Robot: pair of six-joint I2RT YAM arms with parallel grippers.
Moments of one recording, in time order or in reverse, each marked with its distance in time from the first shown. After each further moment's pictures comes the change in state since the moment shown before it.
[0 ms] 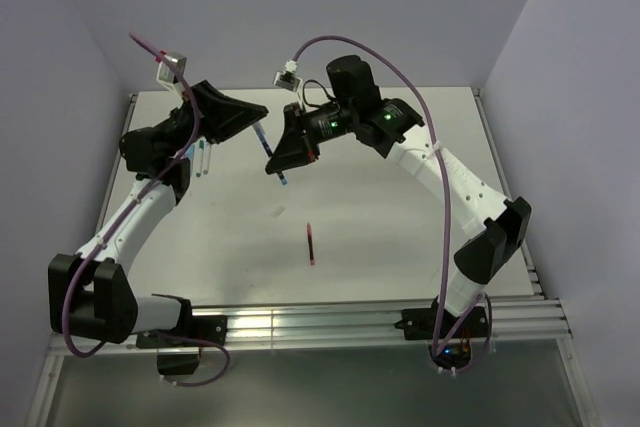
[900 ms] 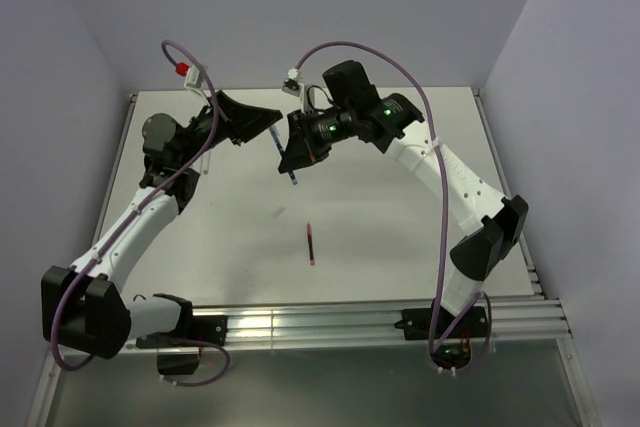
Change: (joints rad) left arm -0.093 -0.072 -0.031 -0.539 -0.197 0.410; right arm -0.013 0.029 0.065 -0.278 0.288 -0.063
